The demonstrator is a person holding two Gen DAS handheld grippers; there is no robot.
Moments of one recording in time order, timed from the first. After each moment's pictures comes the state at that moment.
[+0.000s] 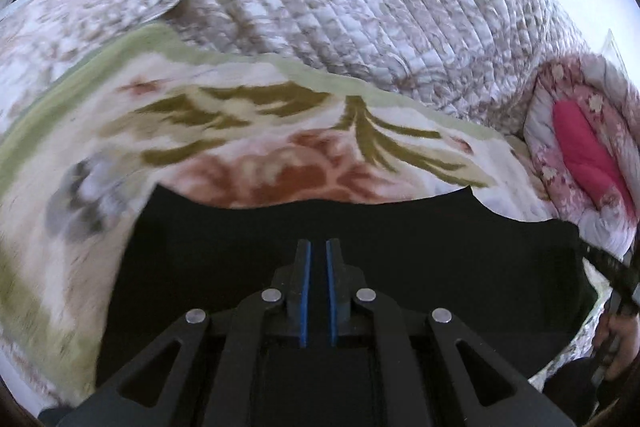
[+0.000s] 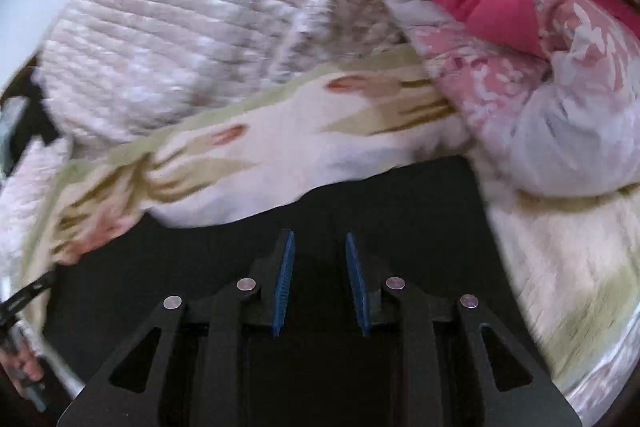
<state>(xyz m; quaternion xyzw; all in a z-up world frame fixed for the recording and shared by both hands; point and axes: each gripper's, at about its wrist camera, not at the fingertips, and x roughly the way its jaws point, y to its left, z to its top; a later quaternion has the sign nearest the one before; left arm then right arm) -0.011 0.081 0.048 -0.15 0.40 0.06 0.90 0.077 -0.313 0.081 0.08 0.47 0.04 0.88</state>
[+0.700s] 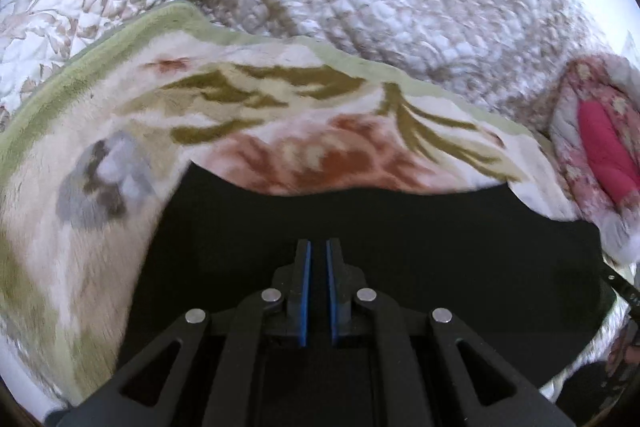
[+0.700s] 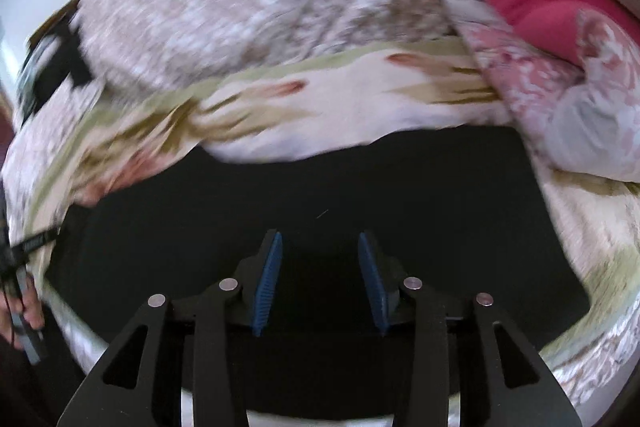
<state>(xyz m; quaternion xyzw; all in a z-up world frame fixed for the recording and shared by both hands) -0.023 0.096 0.031 -0.16 0.42 0.08 0.89 0.002 -0.235 0.094 0.02 0.48 0.16 0.87</state>
